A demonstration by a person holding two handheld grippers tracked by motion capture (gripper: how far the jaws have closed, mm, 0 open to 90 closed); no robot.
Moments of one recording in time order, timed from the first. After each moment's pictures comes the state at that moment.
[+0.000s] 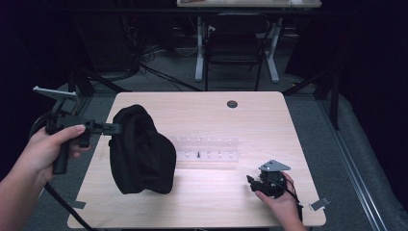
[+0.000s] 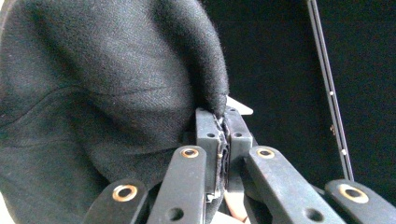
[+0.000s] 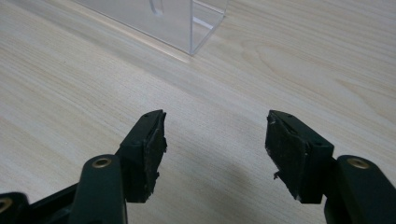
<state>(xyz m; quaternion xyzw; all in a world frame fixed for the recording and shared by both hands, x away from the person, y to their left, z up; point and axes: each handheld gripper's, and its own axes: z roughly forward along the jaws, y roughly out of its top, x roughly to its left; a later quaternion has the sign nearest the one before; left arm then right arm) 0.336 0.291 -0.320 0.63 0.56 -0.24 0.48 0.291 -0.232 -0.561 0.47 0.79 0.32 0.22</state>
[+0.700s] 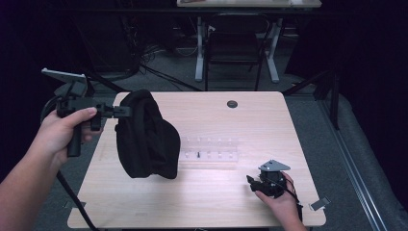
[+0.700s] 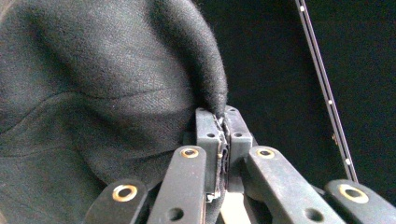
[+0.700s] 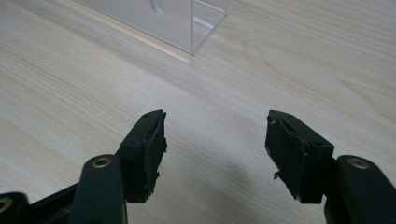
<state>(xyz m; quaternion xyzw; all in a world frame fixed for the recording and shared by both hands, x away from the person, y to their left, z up) 0.358 0.266 -0.297 0.63 0.56 -0.21 0.50 0.292 -0.232 -0.562 0.47 0.79 0.32 0.22</state>
